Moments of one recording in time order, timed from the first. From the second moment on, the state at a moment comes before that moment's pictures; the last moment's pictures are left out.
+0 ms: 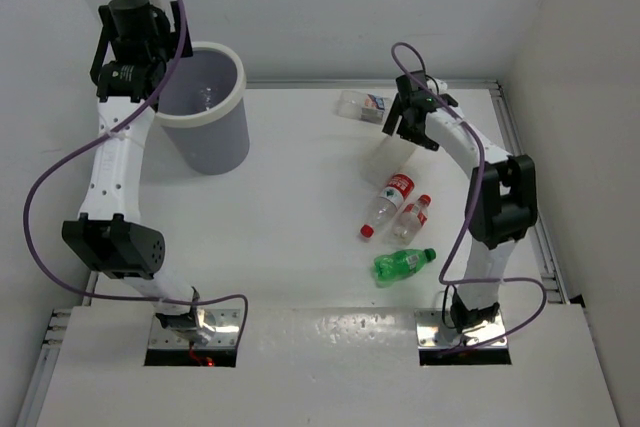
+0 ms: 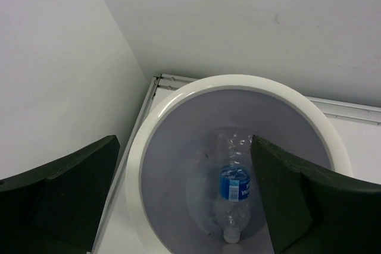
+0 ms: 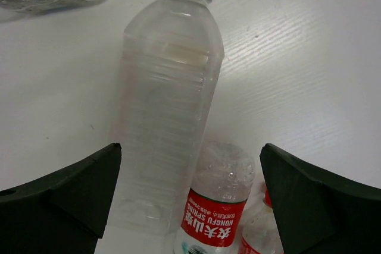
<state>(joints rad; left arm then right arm) 0.00 1.62 1.94 -0.51 -0.33 0.04 0.25 1.89 1.54 -0.64 0.36 0.56</state>
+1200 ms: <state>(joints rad) -0.03 1.60 1.87 -0.47 -0.23 0.04 0.25 2.20 1.66 -0.65 0.33 0.73</state>
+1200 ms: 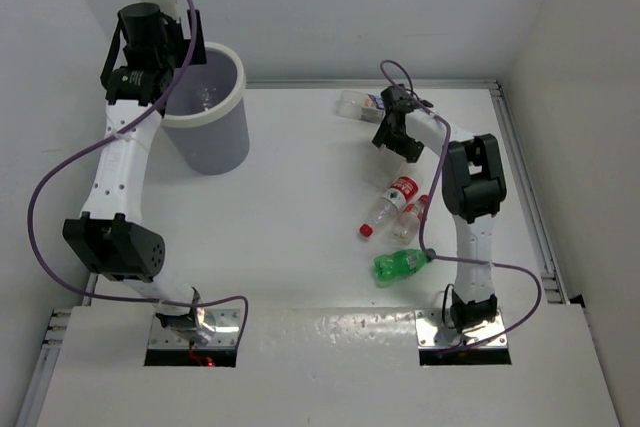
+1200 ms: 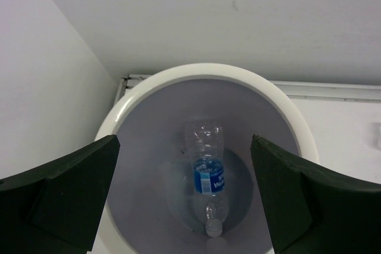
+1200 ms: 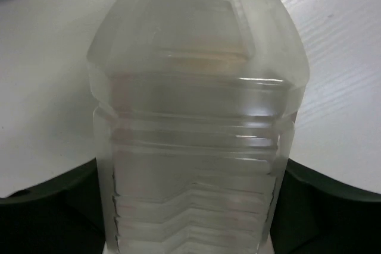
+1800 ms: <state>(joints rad) 0.14 1.41 1.91 -0.29 0.50 -0.09 0.19 1.53 1.43 -0.34 -0.44 0.55</state>
